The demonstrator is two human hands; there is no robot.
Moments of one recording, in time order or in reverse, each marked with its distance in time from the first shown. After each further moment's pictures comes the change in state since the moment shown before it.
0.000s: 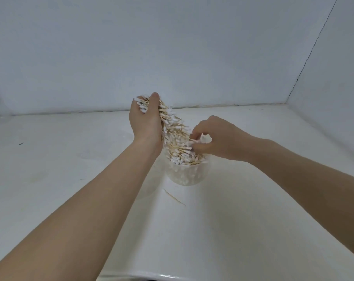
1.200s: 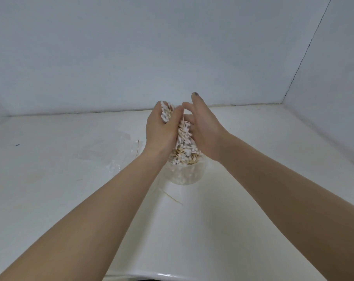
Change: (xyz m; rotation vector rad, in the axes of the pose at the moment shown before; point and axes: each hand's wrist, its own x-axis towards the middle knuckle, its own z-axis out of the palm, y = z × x) left_hand -0.036 -0.009 0.008 0.373 -0.234 0.192; right_hand 0.019 -0.048 0.001 1.347 0.138 0.450
